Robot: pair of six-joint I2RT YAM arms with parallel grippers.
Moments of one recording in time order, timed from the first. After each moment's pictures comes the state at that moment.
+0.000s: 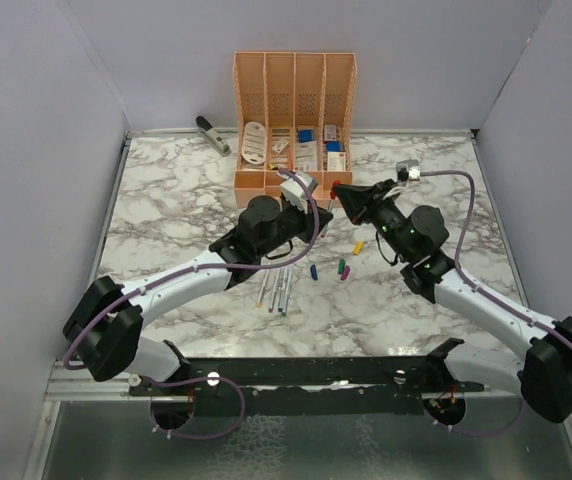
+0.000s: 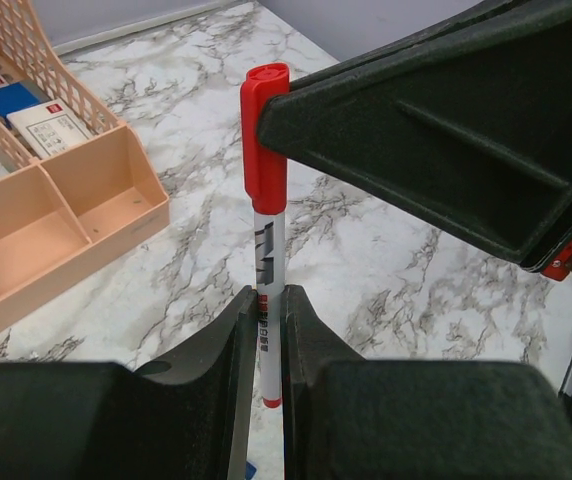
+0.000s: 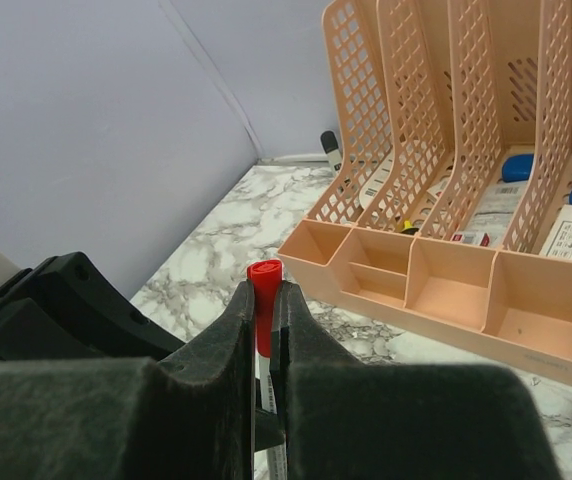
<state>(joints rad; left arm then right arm) -0.81 1.40 0.91 0.39 0.07 -0.25 0.58 1.12 0.65 0.63 -0.04 0.44</state>
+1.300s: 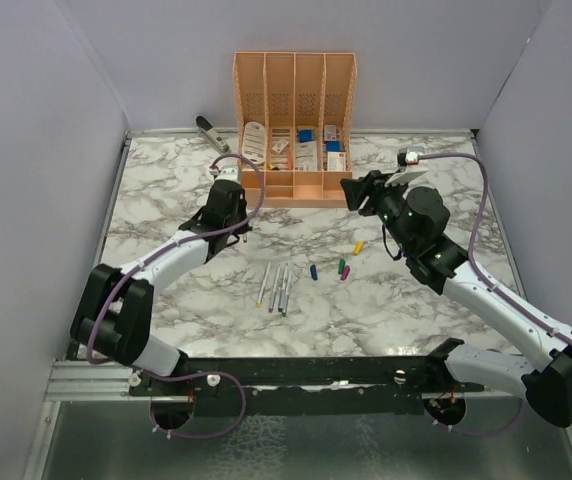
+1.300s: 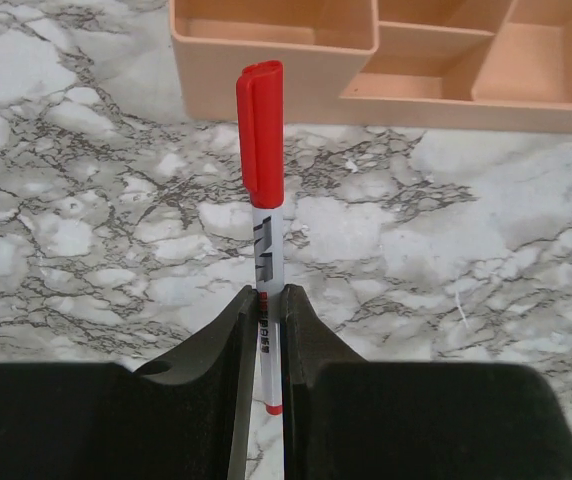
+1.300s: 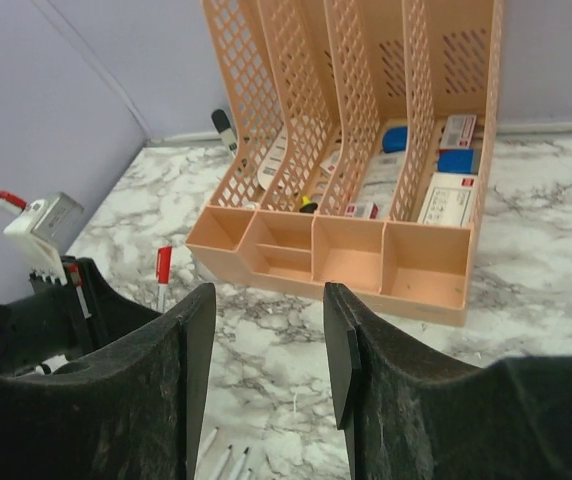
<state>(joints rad) -0.44 1.43 0.84 -0.02 -0.17 -0.40 0.61 1.09 0.86 0.26 0.21 0.32</state>
